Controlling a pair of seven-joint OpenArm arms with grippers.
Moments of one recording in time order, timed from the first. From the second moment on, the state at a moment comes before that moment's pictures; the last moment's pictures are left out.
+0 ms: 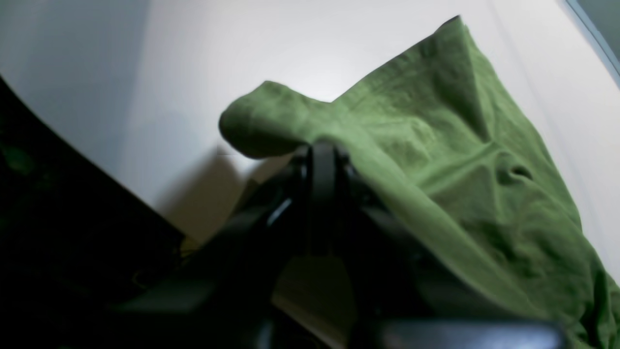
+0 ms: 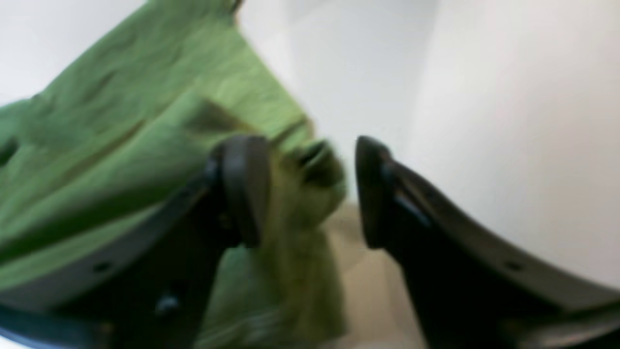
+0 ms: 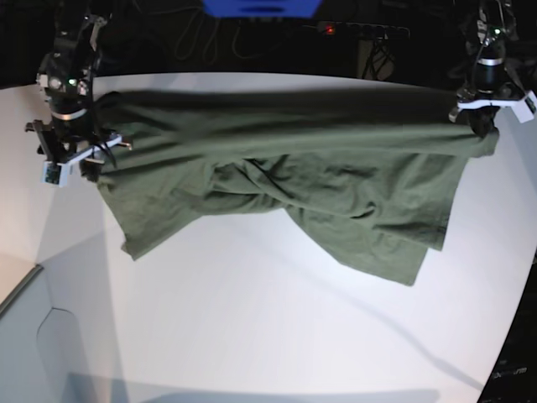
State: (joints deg) left arm 33.0 -8.9 -23.6 94.6 -43.3 0.1 6.8; right arm -19.5 -0.3 23.1 99.5 -0.3 8.0 -23.3
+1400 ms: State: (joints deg) left arm 33.1 -8.6 -23.7 94.9 -43.3 0.2 6.8; right arm -12.5 7.2 4.4 92.6 -0.5 19.1 -37.9
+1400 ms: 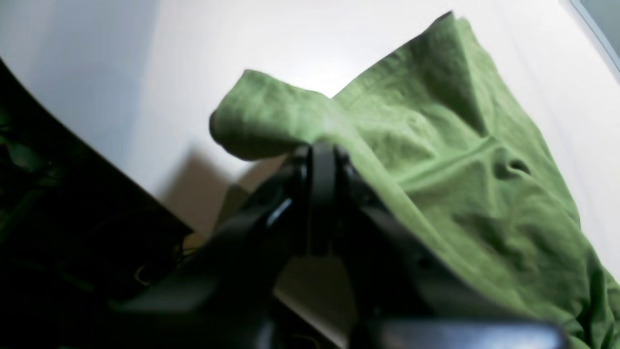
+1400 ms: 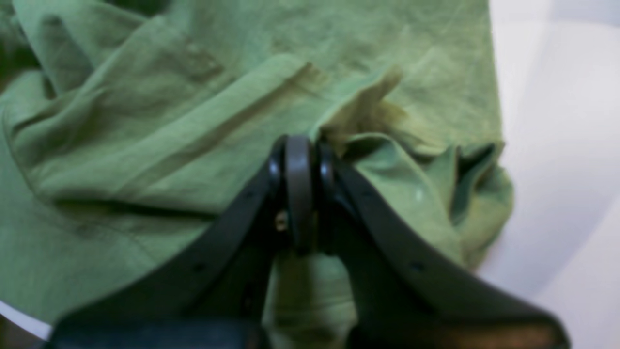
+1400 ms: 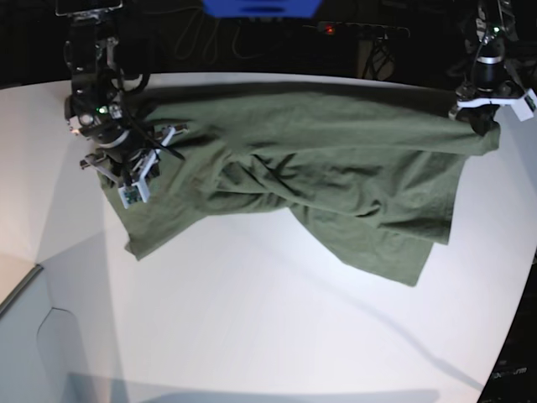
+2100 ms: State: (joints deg) left arm 21.6 -8.9 -23.8 103.9 -43.3 0.1 7.3; right arm -7.3 0.7 21.2 115.2 0.0 19.2 -29.1
